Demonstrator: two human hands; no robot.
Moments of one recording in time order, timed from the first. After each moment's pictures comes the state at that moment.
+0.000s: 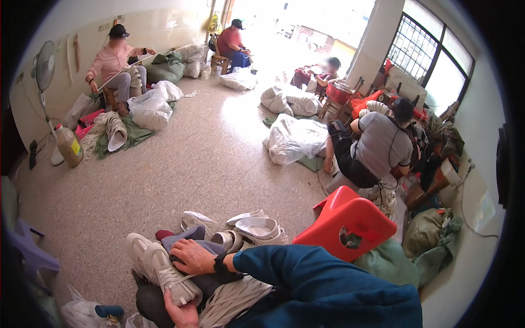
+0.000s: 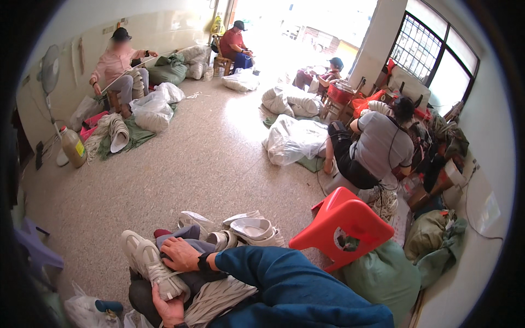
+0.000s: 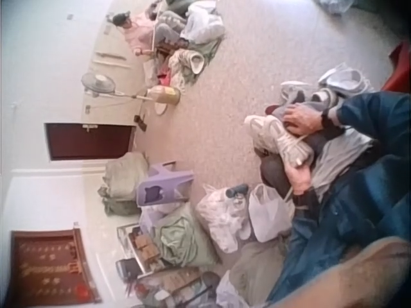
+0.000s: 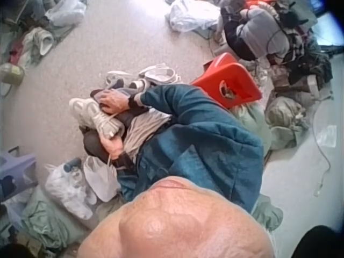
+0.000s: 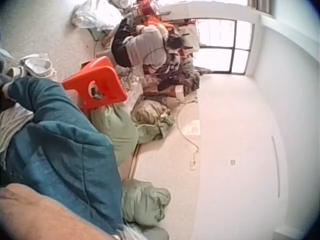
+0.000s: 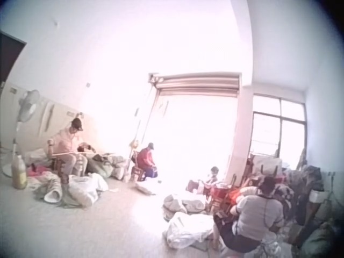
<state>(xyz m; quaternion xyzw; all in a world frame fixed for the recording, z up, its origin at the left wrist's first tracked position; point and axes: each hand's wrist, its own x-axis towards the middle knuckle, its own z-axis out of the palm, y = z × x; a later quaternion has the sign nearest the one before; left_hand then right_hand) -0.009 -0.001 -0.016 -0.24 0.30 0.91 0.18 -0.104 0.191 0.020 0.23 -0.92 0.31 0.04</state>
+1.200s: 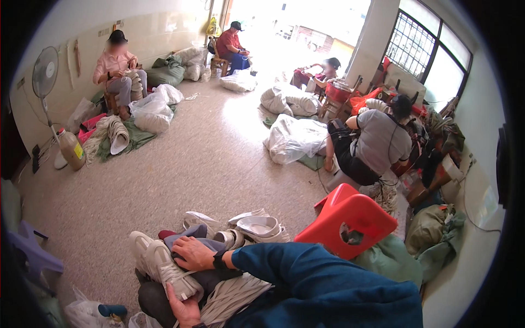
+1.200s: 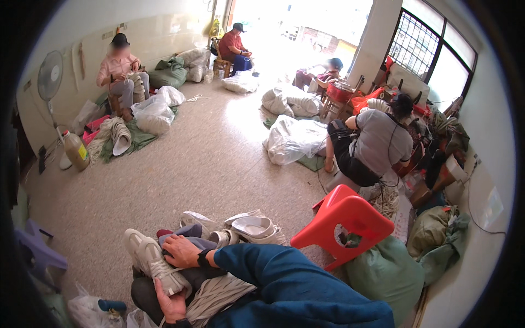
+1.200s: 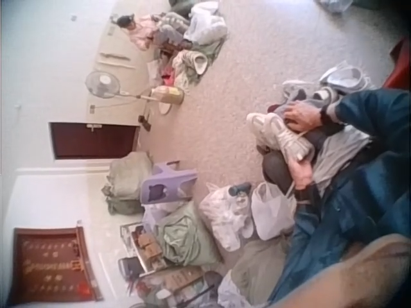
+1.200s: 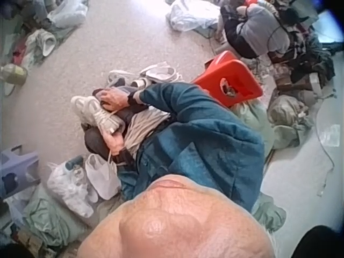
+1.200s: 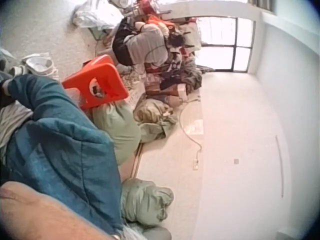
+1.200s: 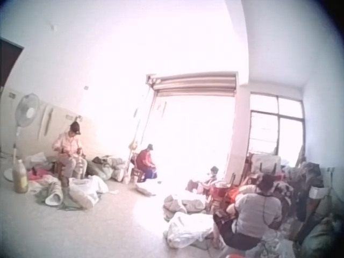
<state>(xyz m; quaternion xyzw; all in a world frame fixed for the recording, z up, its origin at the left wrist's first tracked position) -0.005 0.001 -0.010 -0.22 0.30 0.91 0.17 -0.102 0.181 0.015 0.22 -0.93 0.30 0.05</state>
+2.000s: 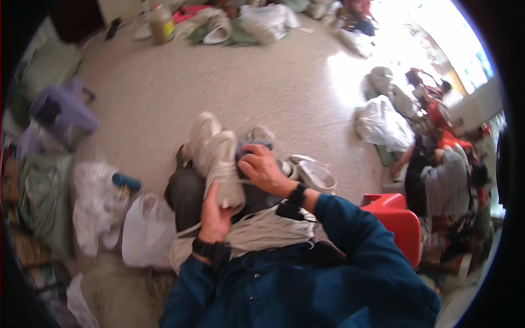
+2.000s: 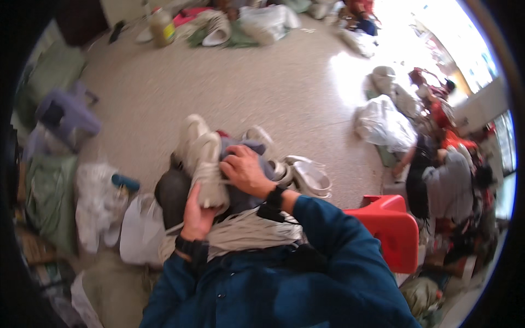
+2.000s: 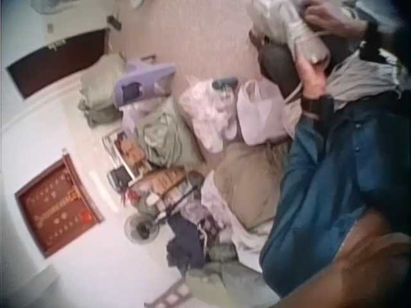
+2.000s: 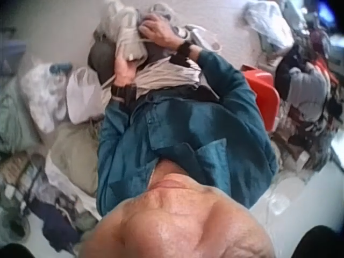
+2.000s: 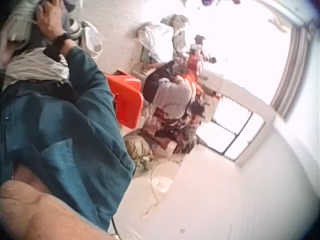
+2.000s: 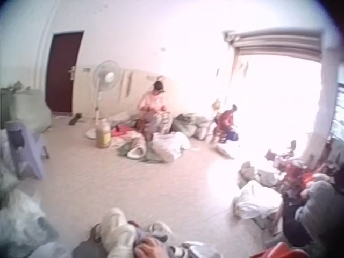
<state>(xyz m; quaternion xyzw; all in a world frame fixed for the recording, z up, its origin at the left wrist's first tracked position) -0.012 0.012 -0.008 -0.23 0.28 0.92 0.16 -0.102 0.195 0.018 0.26 -0.89 0.36 0.10</state>
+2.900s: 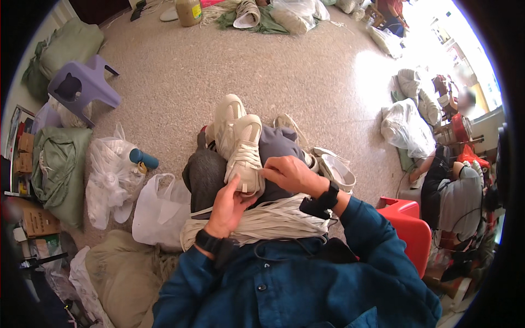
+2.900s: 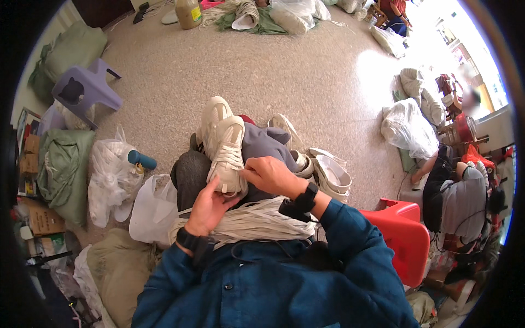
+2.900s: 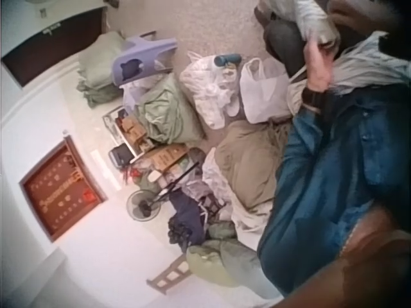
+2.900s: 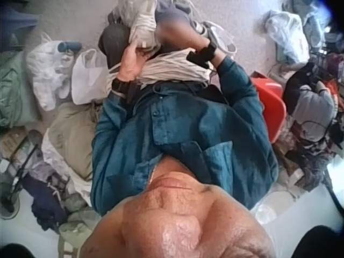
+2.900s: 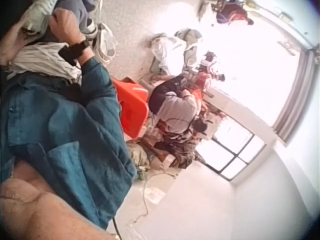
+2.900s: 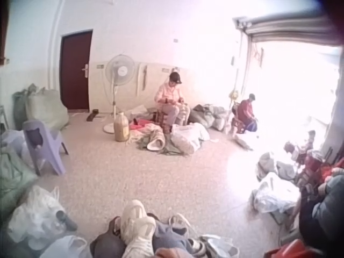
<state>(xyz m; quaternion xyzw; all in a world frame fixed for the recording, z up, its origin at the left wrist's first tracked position) 0.018 -0.014 0.013 -0.23 0.31 0.90 0.20 -0.071 0.194 0.065 0.28 -0.87 0.39 -0.15</state>
